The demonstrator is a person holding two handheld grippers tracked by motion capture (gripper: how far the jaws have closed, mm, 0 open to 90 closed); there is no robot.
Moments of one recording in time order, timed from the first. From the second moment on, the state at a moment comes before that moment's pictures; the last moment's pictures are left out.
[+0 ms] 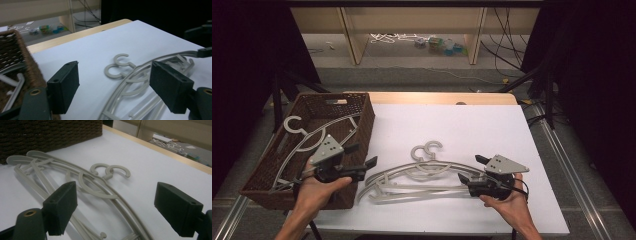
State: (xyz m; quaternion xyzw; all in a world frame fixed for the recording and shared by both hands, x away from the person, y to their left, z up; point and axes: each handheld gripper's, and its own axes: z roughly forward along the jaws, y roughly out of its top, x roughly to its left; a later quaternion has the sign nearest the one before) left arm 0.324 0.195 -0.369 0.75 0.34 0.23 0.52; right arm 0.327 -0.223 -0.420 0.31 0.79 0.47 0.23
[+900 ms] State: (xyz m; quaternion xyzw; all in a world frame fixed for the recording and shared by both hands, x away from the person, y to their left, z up) left arm 0.295 0.163 -0.425 0.75 0.32 0.22 0.54; right arm 0.335 -0.227 -0.423 0.31 0.79 0.48 0.23
